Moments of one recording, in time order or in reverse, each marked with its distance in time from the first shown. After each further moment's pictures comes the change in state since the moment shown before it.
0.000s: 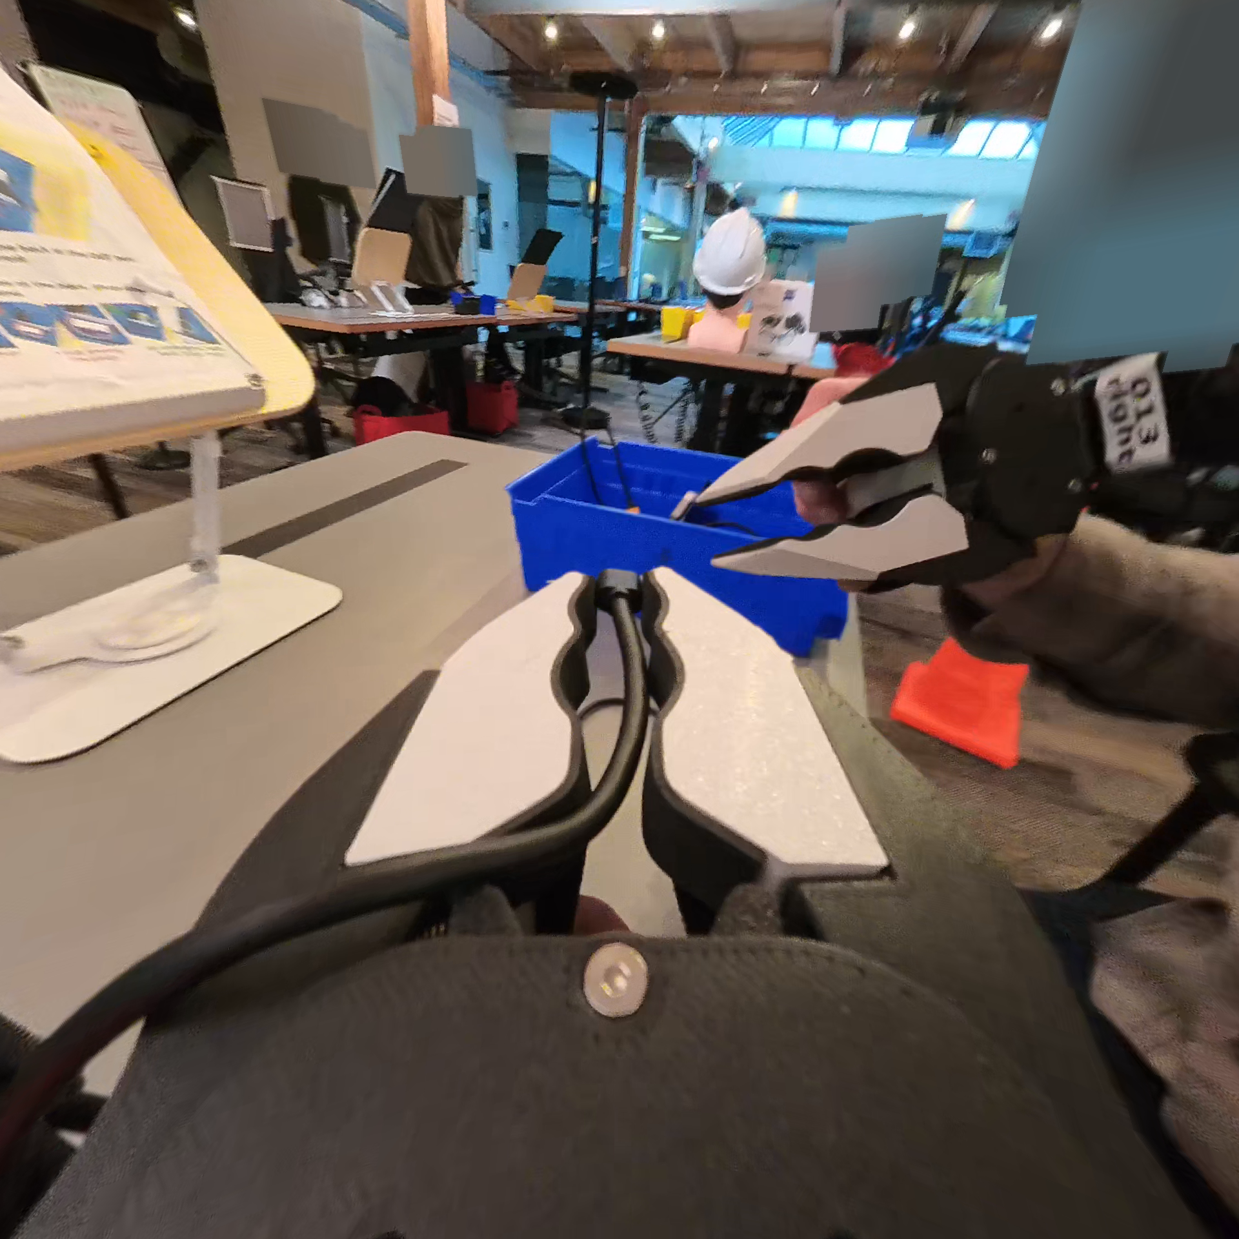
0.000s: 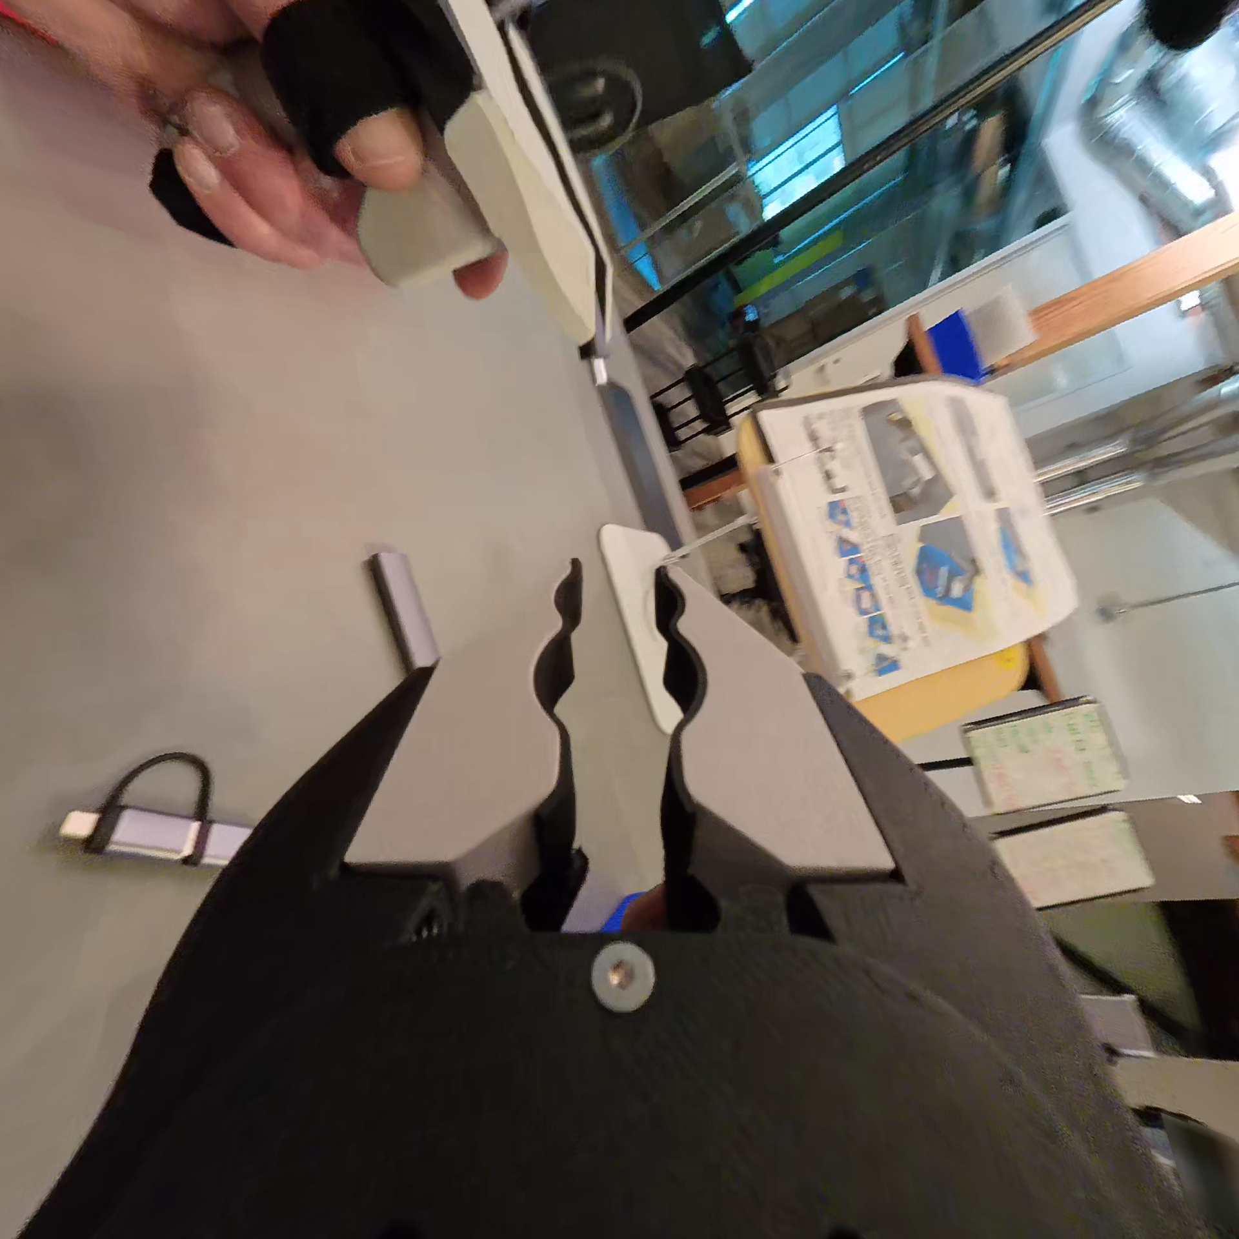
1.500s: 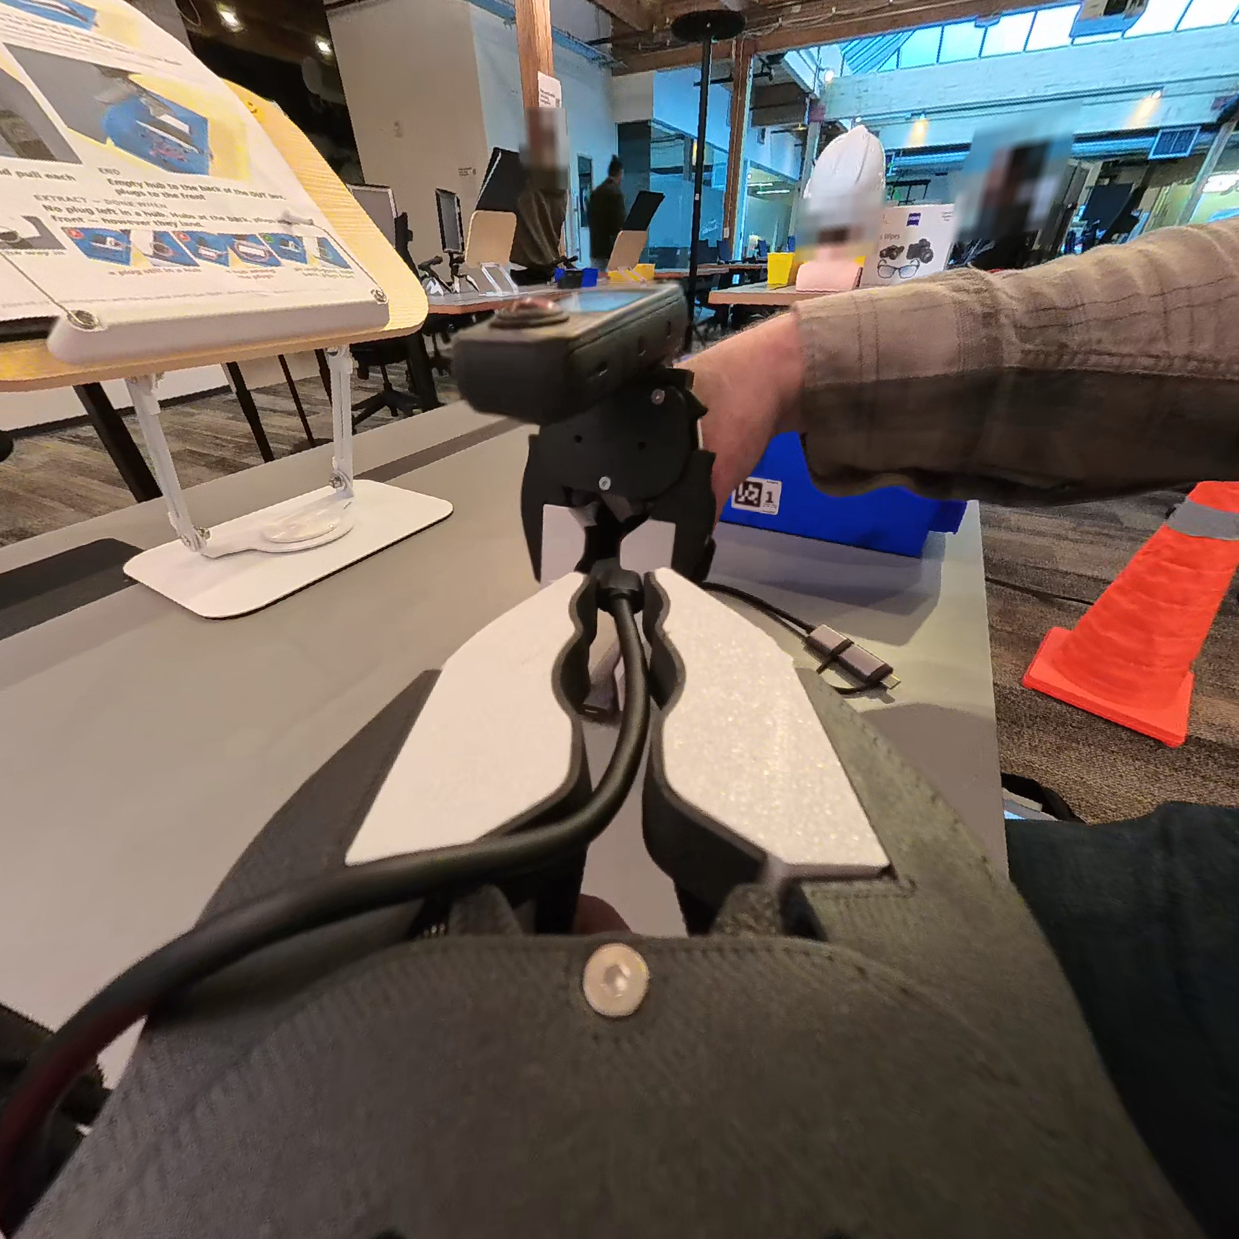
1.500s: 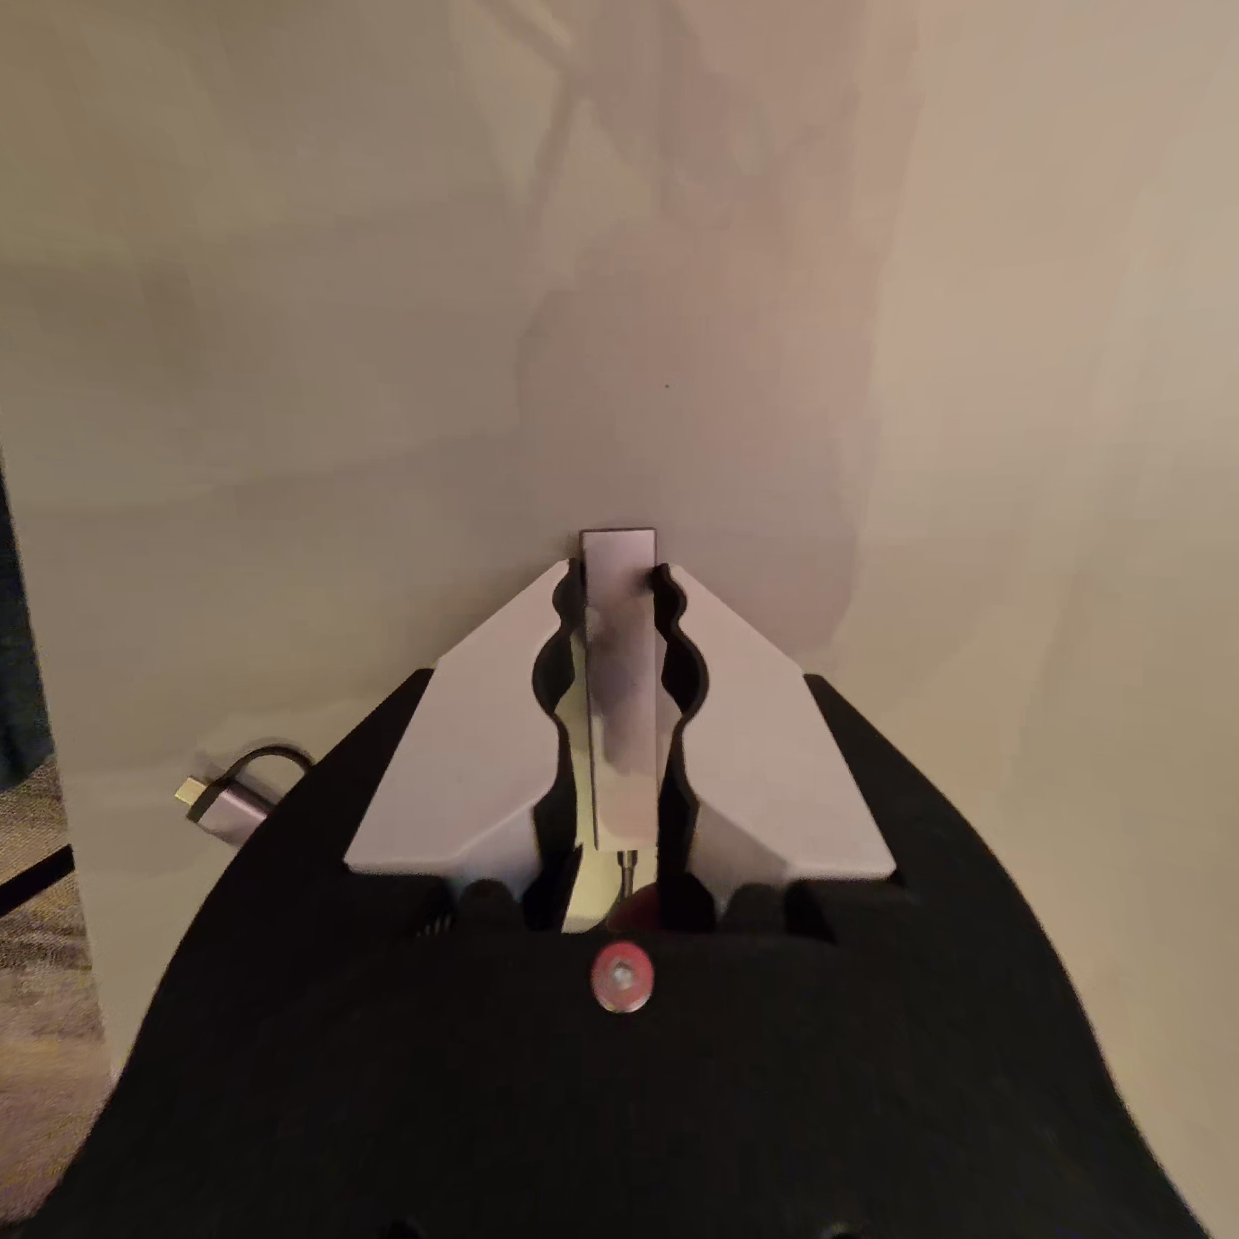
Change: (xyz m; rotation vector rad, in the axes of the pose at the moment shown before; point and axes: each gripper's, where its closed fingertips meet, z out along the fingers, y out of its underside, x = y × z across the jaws) left arm -0.022 0.057 -0.046 -0.034 -0.160 0.094; right arm -0.130 0.069 0.110 -0.375 -1.125 0.190
